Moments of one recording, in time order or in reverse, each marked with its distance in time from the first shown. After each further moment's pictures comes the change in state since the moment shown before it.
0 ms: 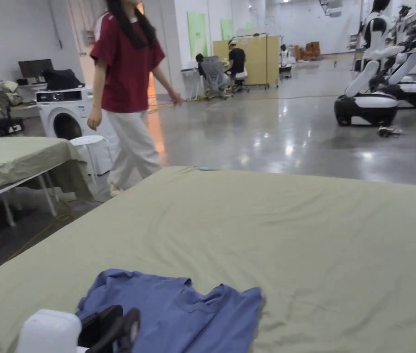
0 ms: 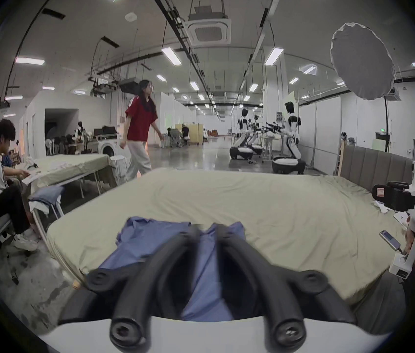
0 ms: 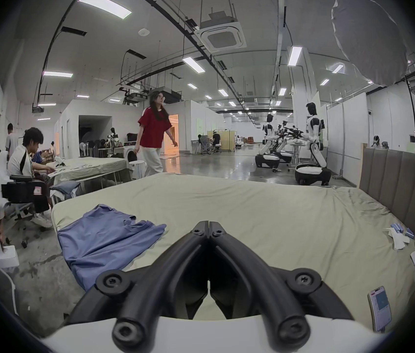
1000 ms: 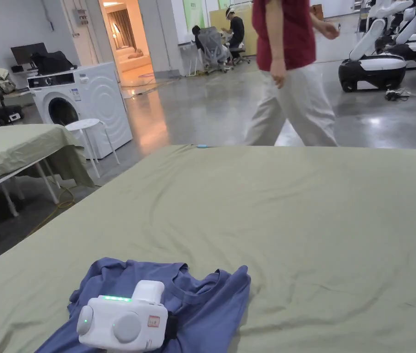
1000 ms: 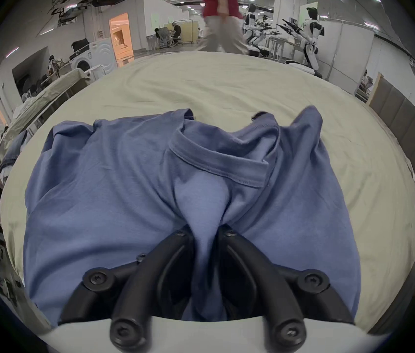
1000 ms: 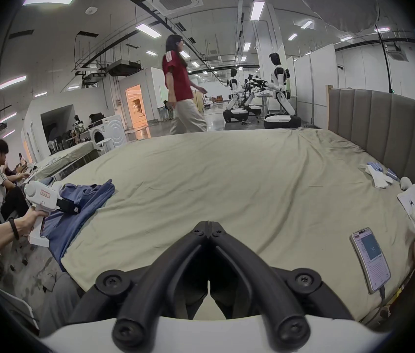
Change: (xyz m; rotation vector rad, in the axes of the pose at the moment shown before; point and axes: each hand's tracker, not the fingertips) left arm -0.048 -0.080 -0.281 -0.636 0.028 0.012; right arm 0.084 -0.050 0.018 -0.250 -0.174 -0.187
